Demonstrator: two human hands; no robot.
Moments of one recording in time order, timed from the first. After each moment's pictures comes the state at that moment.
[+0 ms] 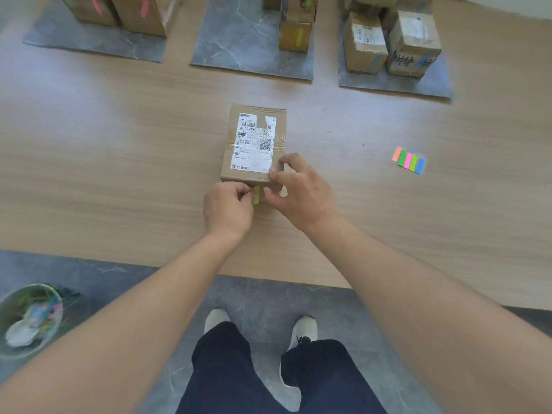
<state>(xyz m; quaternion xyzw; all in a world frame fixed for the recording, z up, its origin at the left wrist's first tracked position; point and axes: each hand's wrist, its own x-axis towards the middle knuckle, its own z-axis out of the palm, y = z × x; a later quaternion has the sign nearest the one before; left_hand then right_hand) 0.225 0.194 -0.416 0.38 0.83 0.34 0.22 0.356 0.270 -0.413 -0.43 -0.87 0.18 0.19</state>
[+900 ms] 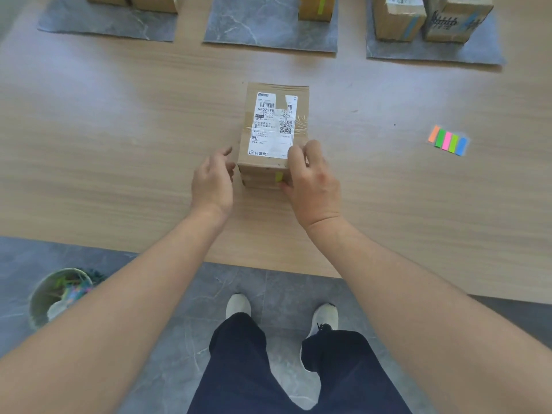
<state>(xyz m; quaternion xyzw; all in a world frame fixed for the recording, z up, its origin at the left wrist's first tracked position) 0.178 0.196 -0.415 0.14 0.76 0.51 0.37 0.324 0.264 -0.457 -0.47 -0.84 0.02 0.28</state>
